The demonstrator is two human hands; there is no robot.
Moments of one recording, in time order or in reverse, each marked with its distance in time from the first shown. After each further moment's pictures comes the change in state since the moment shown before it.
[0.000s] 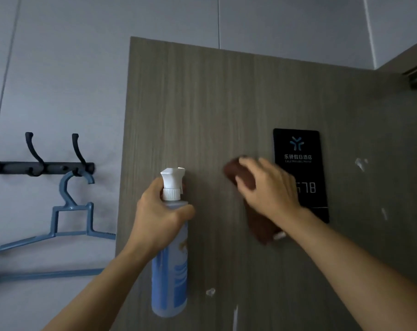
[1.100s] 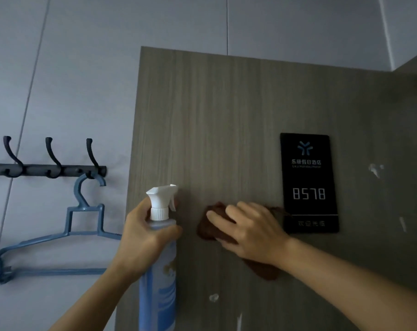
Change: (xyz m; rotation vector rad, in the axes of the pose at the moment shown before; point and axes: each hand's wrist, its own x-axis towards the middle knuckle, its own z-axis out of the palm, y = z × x) left_hand -0.029 -0.006 -0.024 -0.067 -0.011 -0.022; right_hand -0.052 -0.019 0.022 0.050 -0.059 -0.668
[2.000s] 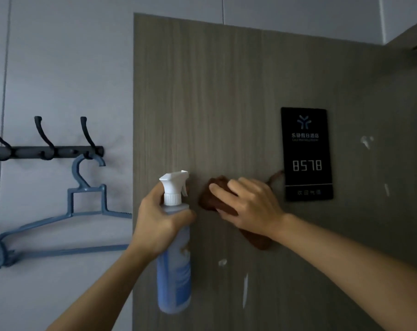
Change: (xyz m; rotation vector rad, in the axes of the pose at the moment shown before) left_hand -0.013 -0.008 -0.001 -0.027 -0.110 0.014; right_hand 0.005 -0.018 0.009 -0.048 0.100 0.116
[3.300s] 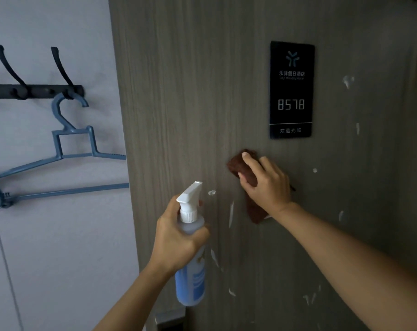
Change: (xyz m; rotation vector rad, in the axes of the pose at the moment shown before) left_hand -0.145 -0.047 0.034 -0.058 -0.112 -0.133; right_hand -0.117 -0.054 -0.023 -0.041 -0.082 0.592
